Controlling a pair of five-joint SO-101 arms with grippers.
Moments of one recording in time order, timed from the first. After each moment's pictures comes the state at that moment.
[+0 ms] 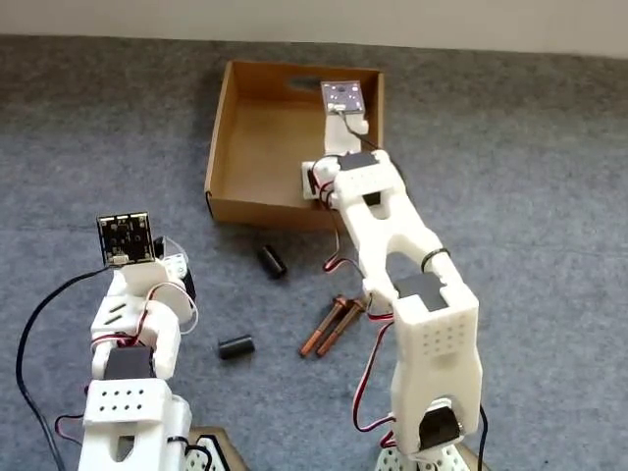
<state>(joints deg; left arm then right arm) -10.1 -72.8 89.7 22.7 5.7 -19.9 30.4 -9.3 43.8 -10.2</state>
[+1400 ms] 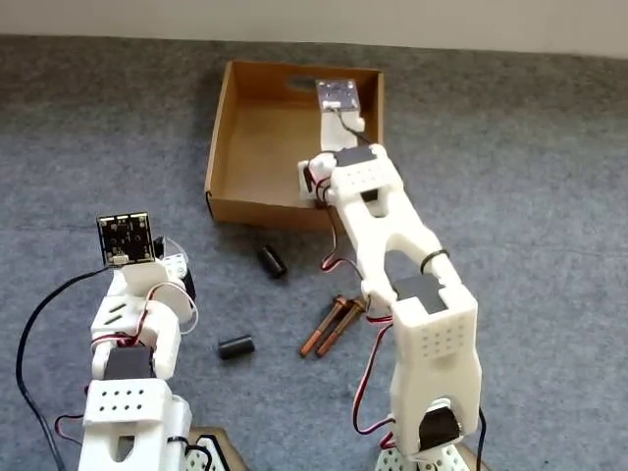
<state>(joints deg) -10.1 -72.8 89.7 22.7 5.7 -20.7 30.3 -14.3 51.4 -10.2</state>
